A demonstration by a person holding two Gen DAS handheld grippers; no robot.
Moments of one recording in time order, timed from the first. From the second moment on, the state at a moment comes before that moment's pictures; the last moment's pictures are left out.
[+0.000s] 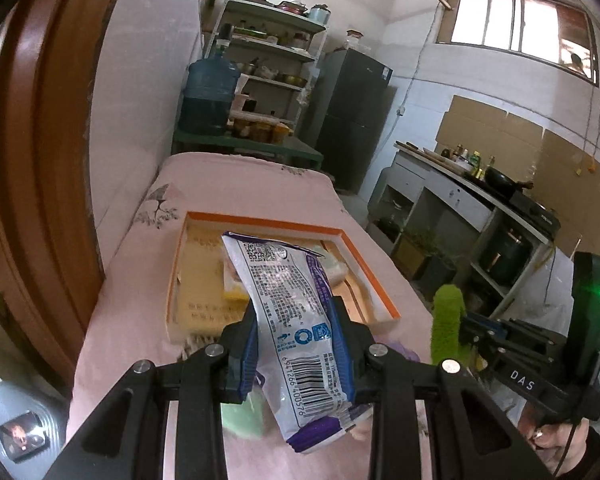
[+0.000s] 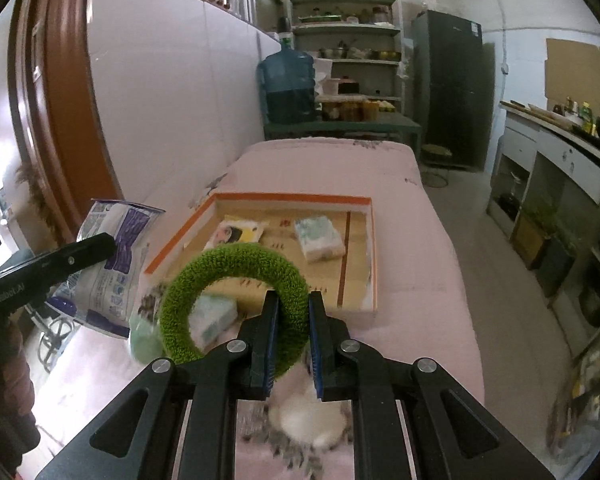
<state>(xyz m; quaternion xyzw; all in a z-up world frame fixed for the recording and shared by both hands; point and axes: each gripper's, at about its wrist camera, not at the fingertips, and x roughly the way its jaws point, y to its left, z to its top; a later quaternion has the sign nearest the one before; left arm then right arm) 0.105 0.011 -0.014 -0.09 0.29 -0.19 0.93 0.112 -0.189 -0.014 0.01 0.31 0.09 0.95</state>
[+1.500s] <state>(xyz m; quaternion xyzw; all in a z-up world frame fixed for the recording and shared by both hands) 0.308 -0.017 -0.064 -0.11 0.39 -0.16 0.90 0.288 -0.200 -0.078 0.00 0.42 0.06 0.91</state>
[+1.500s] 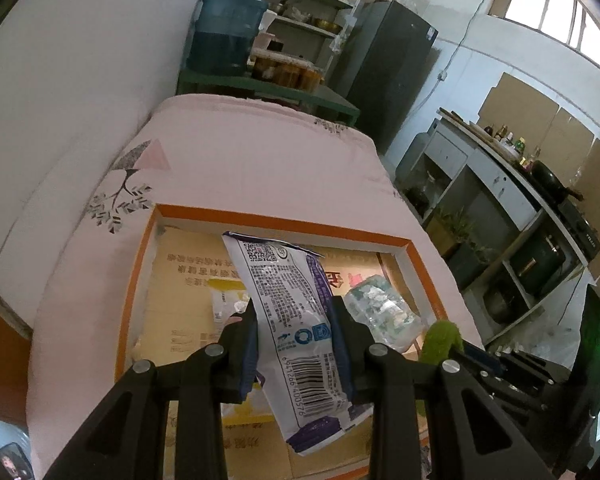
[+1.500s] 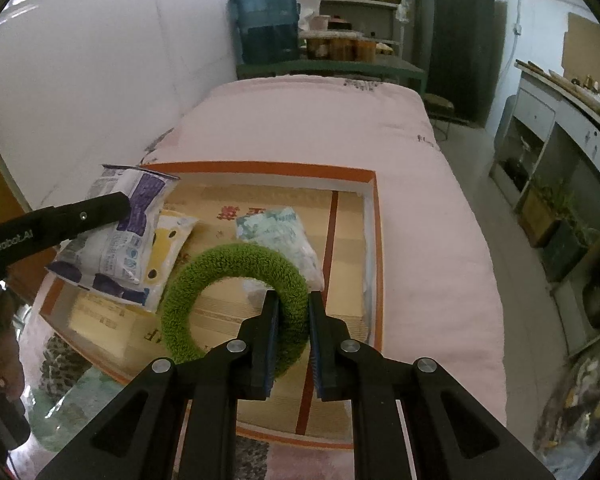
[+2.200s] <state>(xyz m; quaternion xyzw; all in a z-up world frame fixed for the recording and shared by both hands) 0.327 -0.050 -0.093 -0.09 0.45 -0.18 0.87 0.297 -0.204 -0.105 -0.01 0.45 0.06 0.89</state>
